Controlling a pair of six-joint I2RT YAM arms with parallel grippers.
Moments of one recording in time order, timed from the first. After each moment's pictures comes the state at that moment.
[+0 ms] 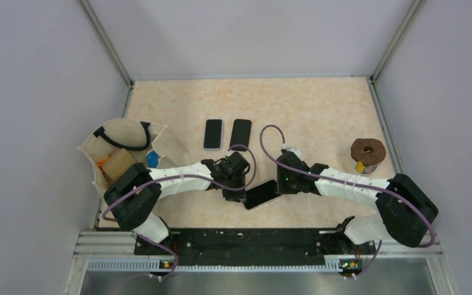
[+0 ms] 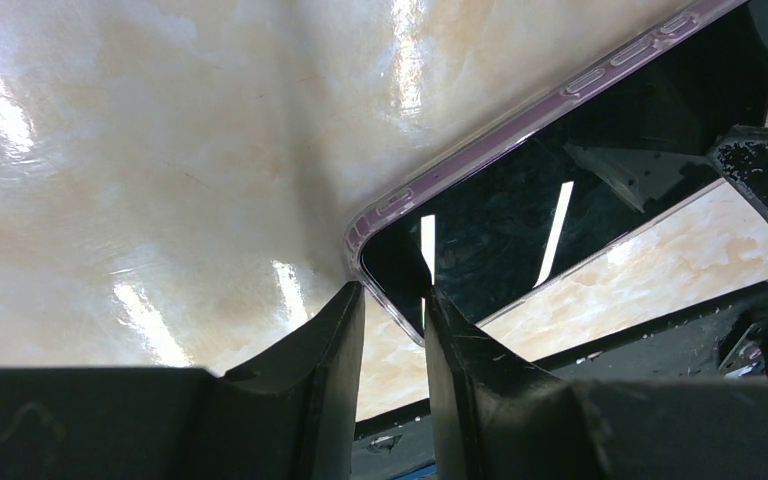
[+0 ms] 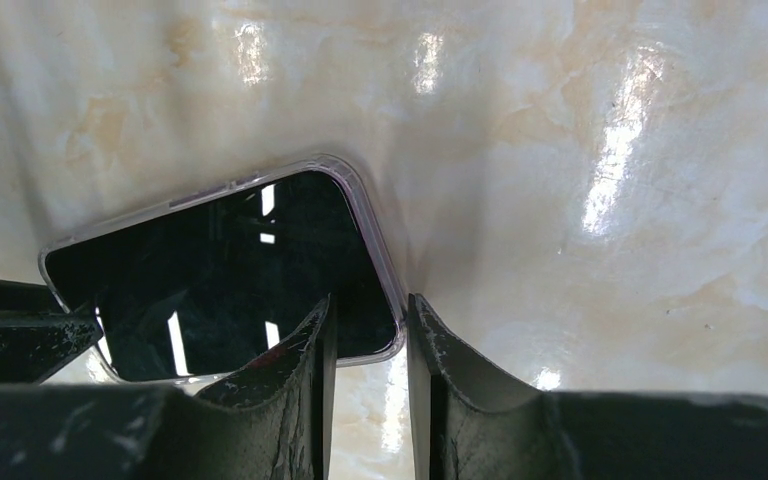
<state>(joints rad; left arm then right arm) -0.91 1.56 0.83 -0.43 0.08 -0.92 0.80 1.36 0.62 -0.34 0.13 0.74</state>
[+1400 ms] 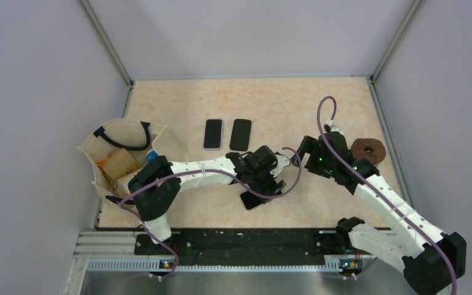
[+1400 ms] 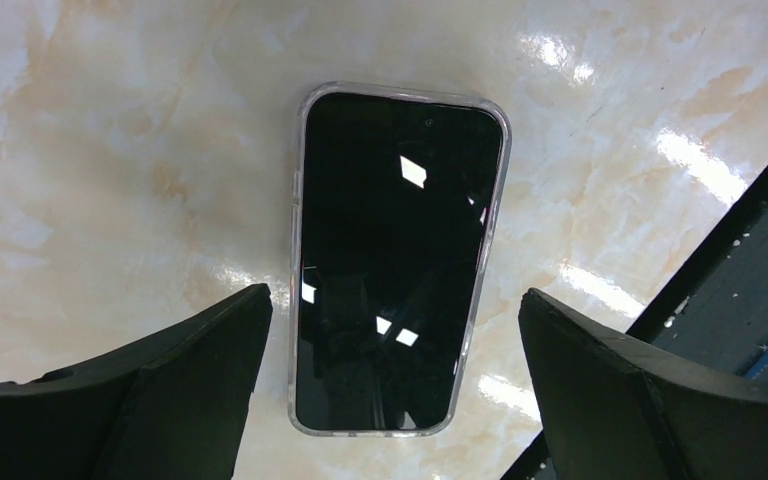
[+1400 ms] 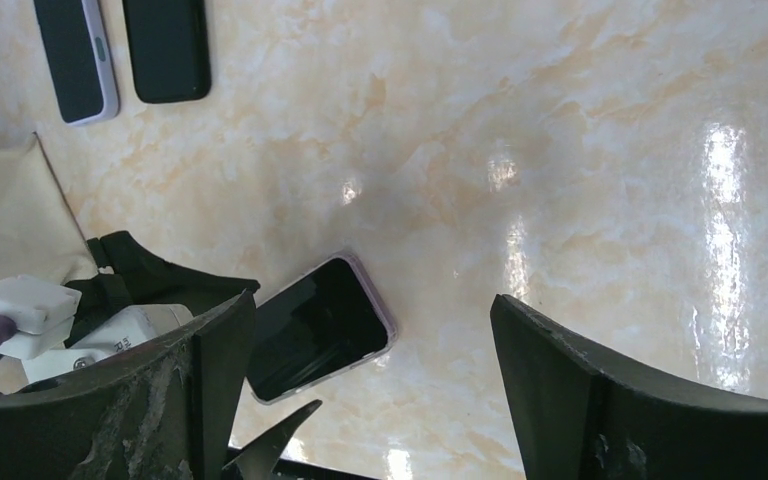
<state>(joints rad) -1.04 1.75 1.15 -0.43 0.11 -0.09 0.47 0.93 0.75 -0.57 0.08 0.74</state>
